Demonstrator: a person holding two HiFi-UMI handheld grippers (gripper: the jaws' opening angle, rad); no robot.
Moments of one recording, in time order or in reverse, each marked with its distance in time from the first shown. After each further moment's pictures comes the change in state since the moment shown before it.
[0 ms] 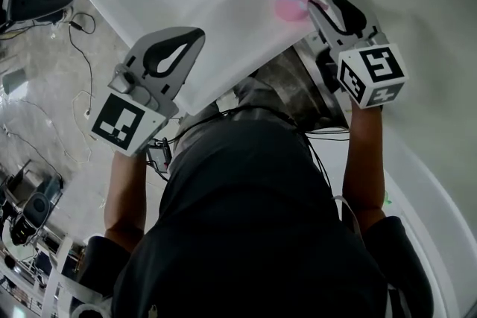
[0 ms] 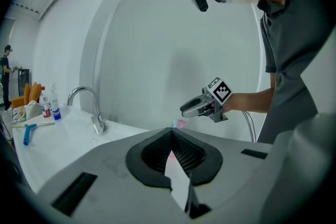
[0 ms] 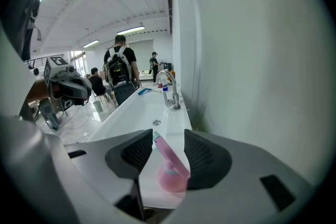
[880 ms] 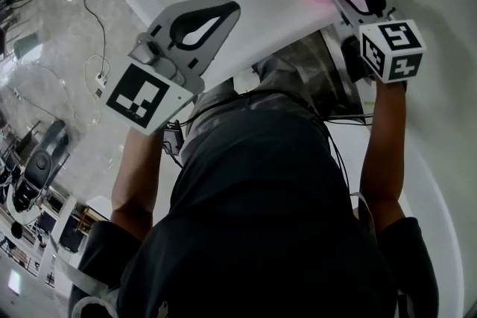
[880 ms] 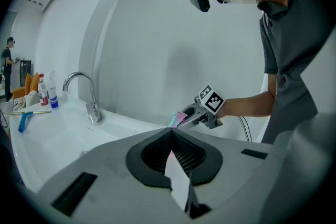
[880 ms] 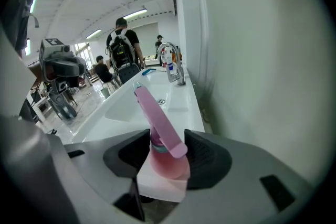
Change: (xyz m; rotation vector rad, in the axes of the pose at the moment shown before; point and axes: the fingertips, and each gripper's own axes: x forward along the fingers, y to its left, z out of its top) left arm 0.059 -0.016 -0.048 -0.032 0.074 0.005; right arm 0.059 -0.026 -0.111 0.003 0.173 0.116
